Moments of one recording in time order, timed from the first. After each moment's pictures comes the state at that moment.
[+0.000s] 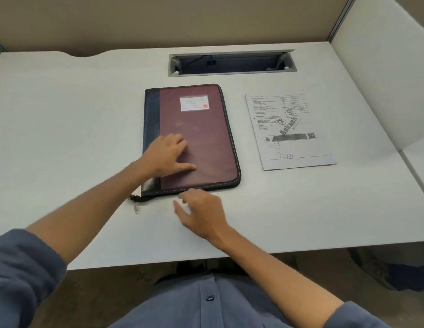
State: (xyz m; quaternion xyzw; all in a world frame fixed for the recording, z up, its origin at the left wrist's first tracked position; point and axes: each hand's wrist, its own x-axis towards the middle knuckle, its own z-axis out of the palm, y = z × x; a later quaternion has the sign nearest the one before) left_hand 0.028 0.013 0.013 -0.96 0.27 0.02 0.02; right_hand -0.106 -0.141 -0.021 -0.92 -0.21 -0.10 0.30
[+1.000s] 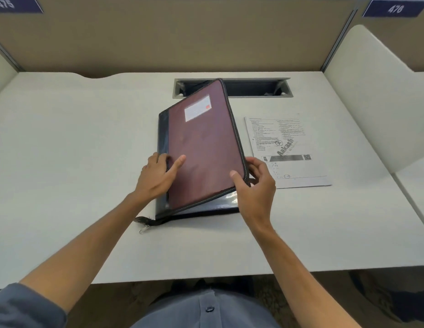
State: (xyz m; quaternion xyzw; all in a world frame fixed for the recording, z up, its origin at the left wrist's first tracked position) left_hand -0.001 0.011 0.015 -0.96 -0.05 0.03 -0.29; right_hand -0.067 -0.217 0.055 -0.74 0.12 -0.16 0.64
